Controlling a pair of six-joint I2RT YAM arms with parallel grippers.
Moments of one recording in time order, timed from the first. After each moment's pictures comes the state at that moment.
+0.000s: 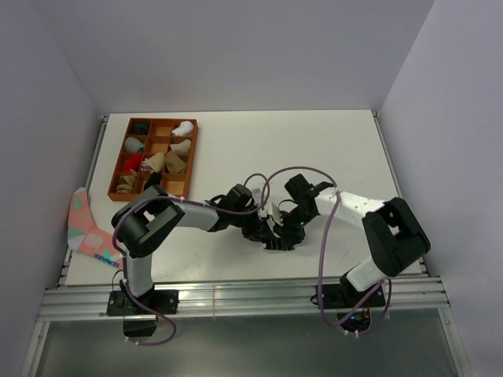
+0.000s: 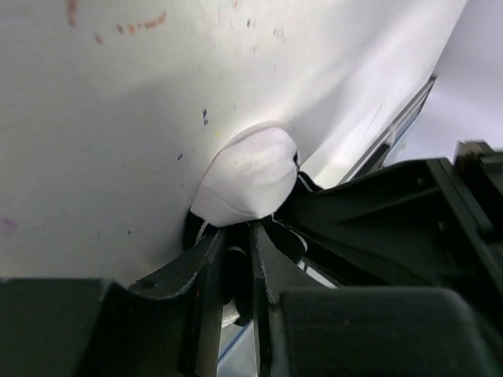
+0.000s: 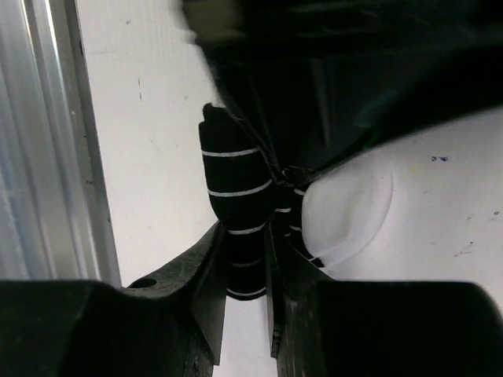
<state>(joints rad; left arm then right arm) -0.85 1.91 0.91 0.19 0.52 -1.08 0.53 1.50 0.77 -0.69 -0.63 -0.90</state>
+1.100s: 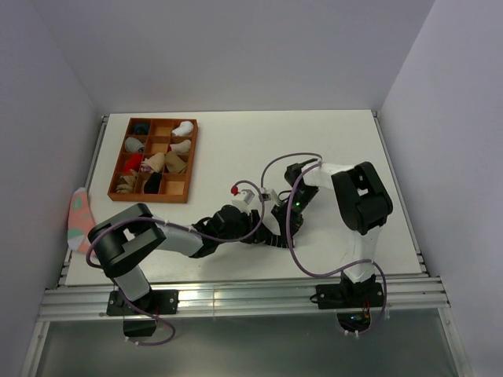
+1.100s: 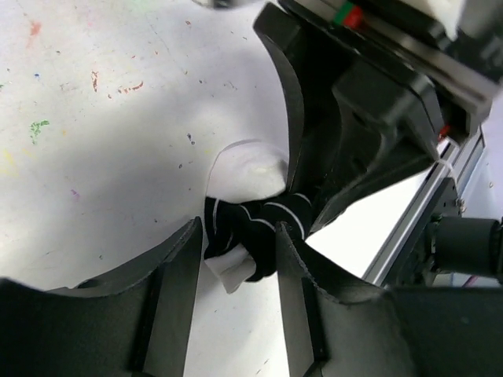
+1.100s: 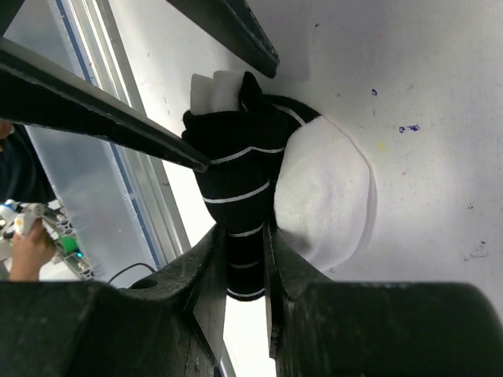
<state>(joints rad) -0.99 1.69 0.58 0.64 0.05 -0.81 0.39 1.94 1.13 -1.07 -0.78 -0.81</state>
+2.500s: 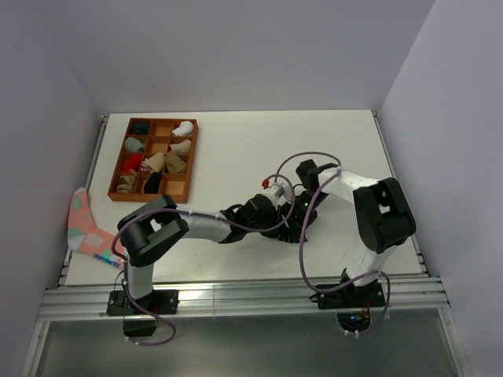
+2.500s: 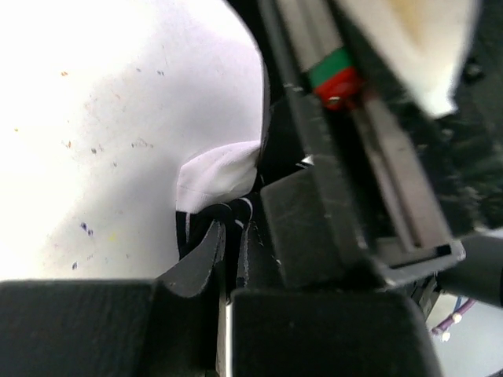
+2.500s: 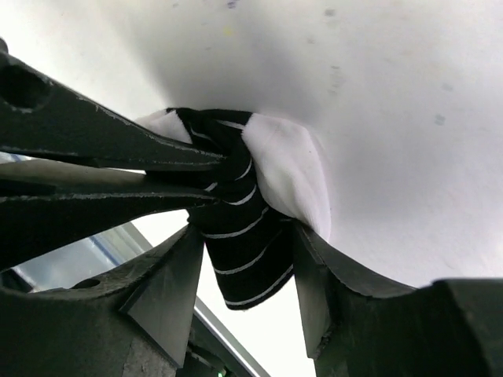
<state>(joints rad) -1.04 1.89 0.94 0.36 0.09 -0.75 0.34 1.72 0.99 -0.90 -0.52 -0.52</state>
